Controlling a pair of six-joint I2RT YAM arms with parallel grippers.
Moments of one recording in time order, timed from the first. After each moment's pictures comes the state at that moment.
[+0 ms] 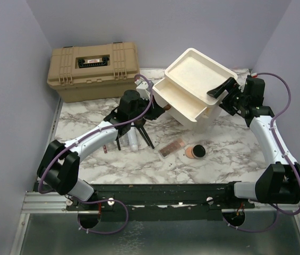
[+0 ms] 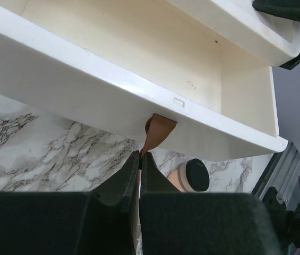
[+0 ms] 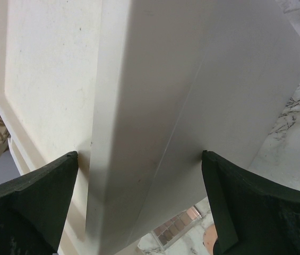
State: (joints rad) left arm -0.61 1.49 1.02 0.18 0.26 -0.49; right arm -0.04 1.32 1.10 -0.36 -0.27 0.71
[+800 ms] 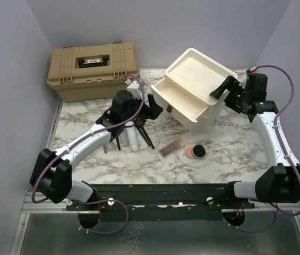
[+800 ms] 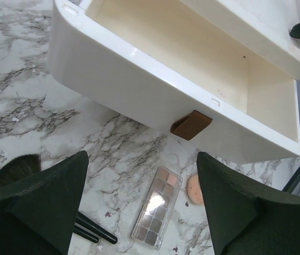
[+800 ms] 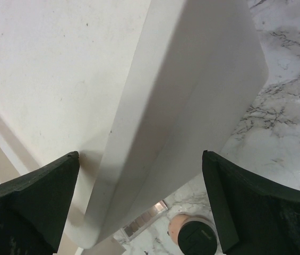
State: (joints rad) left arm -0.57 1.39 0.98 0.12 0.18 -0.46; right arm -0.04 1.32 1.23 -0.53 -0.22 0.52
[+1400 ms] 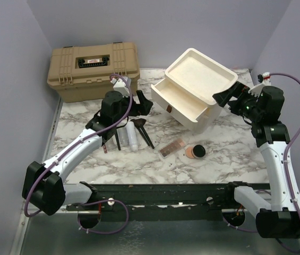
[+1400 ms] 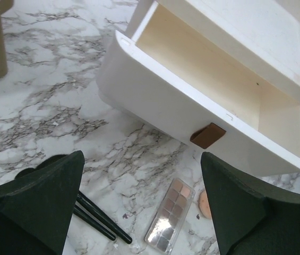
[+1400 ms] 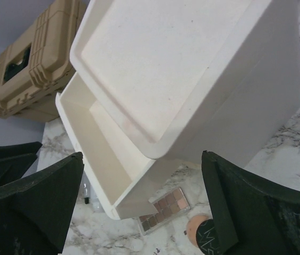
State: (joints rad) left arm -0.53 1.27 0.95 0.08 0.08 -0.46; right arm -0.04 0.99 1.09 -0.44 -0.31 0.51
